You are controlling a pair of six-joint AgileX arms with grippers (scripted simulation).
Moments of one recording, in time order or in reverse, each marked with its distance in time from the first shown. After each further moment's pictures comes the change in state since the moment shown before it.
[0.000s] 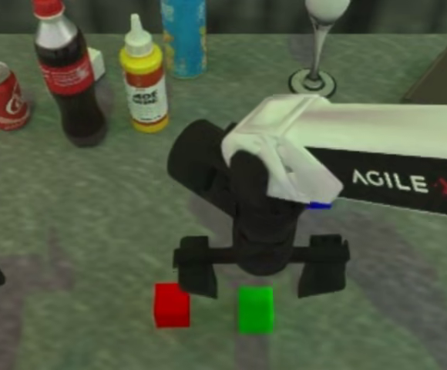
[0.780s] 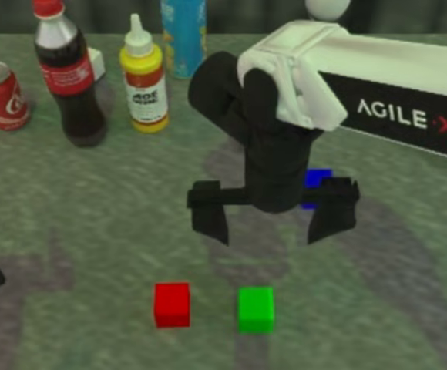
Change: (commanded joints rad) left arm 0.000 0.000 0.000 0.000 0.000 0.000; right arm -0.135 0.093 0.226 -0.148 -0.001 -0.134
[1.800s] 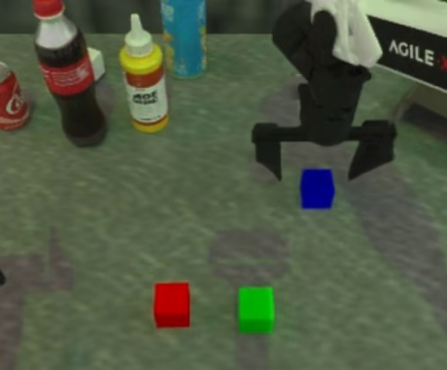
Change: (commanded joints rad) left arm 0.000 0.000 0.000 0.000 0.000 0.000; right arm -0.291 0.265 0.265 0.009 -0.002 -0.287
